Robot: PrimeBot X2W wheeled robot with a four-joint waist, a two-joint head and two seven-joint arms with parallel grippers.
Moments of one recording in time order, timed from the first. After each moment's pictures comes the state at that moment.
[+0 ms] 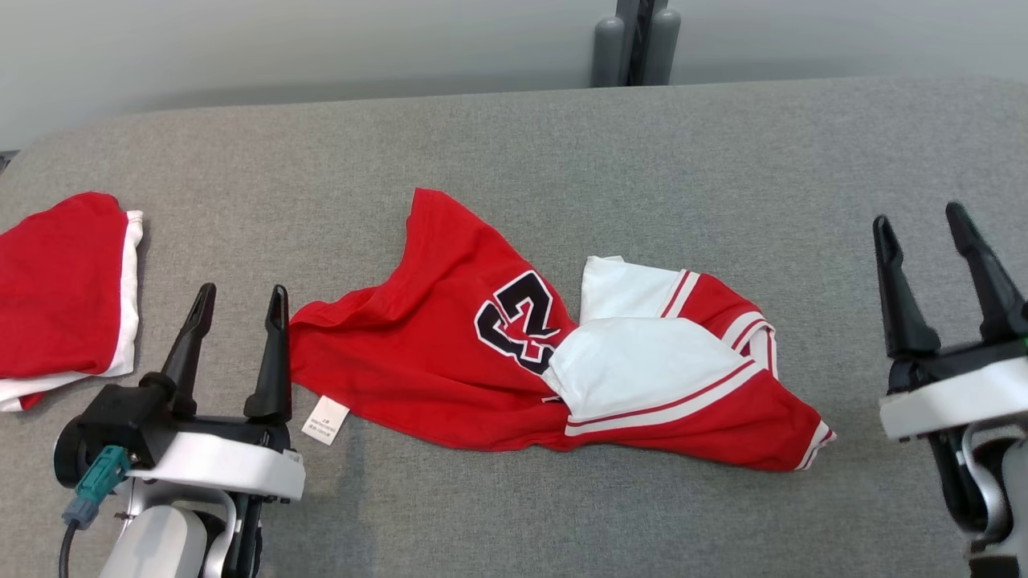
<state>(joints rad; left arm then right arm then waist) -0.17 0.26 -0.21 0.09 -0.43 0.09 -0.24 -0.30 -0.26 0.05 0.12 0.29 0.13 -0.18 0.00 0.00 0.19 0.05</state>
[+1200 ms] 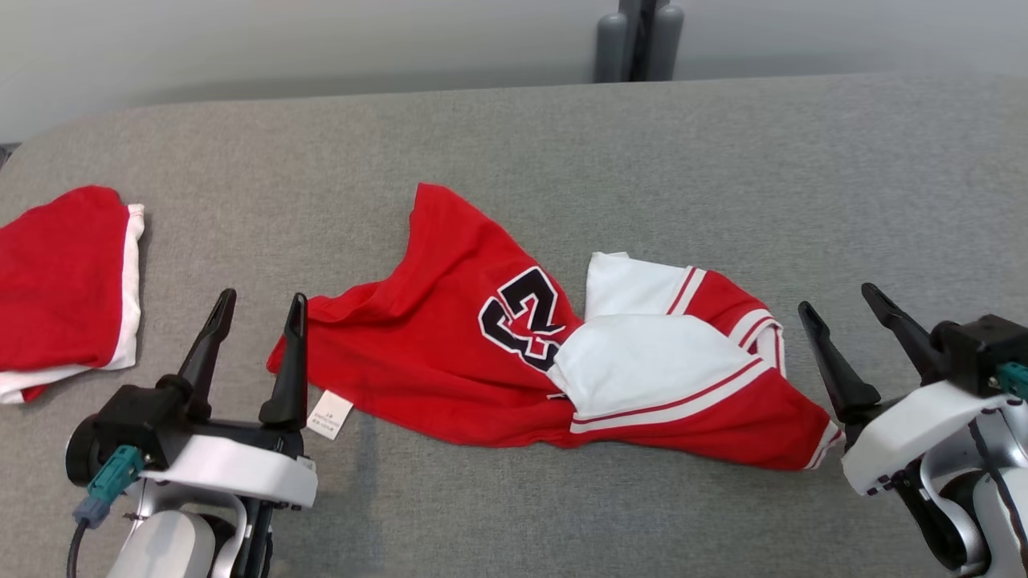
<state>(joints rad) -0.13 0.28 -0.25 0.03 -0.44 0.12 -0.19 -0.18 -0.26 0.12 0.04 0.30 0.13 0.08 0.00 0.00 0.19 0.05</state>
